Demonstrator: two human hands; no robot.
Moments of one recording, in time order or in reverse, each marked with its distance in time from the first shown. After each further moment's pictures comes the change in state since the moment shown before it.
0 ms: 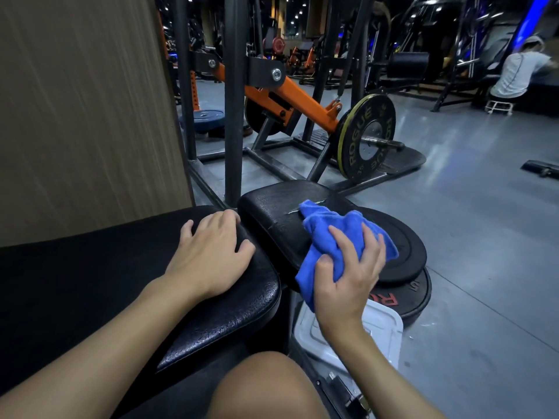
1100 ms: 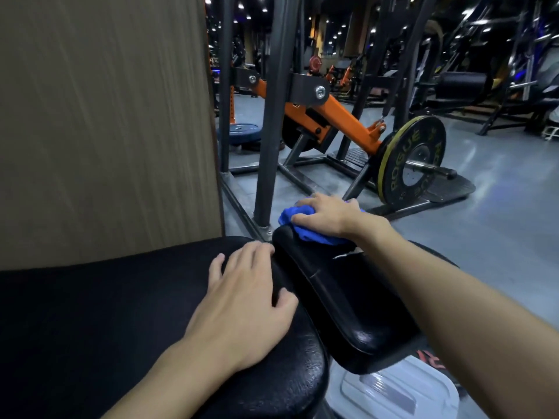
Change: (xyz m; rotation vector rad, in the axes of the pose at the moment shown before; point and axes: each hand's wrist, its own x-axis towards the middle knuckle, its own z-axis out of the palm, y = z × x) left_hand 0.003 0.002 -0.002 -0.086 0.100 0.002; right_hand 0.176 -0.019 0.150 -0.619 -1.170 -0.247
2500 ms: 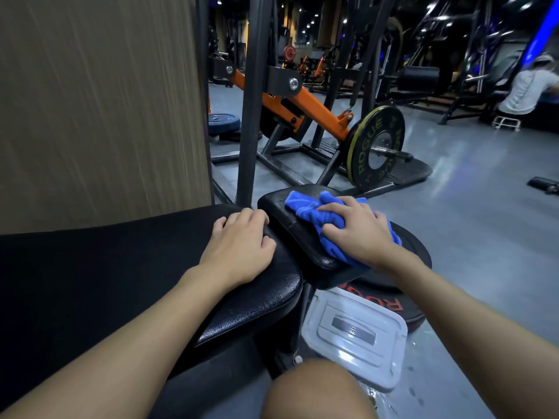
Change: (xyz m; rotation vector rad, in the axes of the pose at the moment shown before) left_hand -0.005 -0.007 0.003 0.055 -0.021 0.100; right_hand -0.165 0.016 0.026 0.132 0.361 0.121
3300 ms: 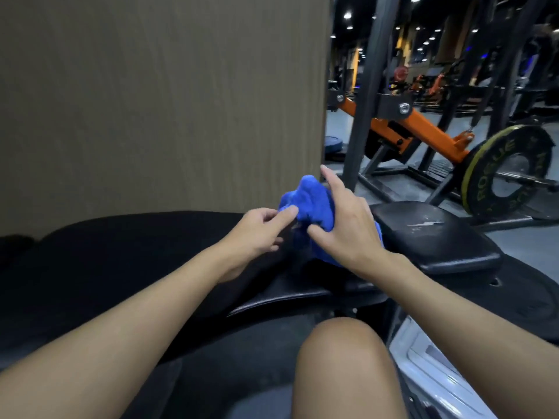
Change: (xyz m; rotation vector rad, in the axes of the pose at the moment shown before) left_hand -0.128 -0.038 -0.129 -0.906 0.124 -0.507; right_hand -0.066 -0.189 -0.002 0.459 0.191 -0.586
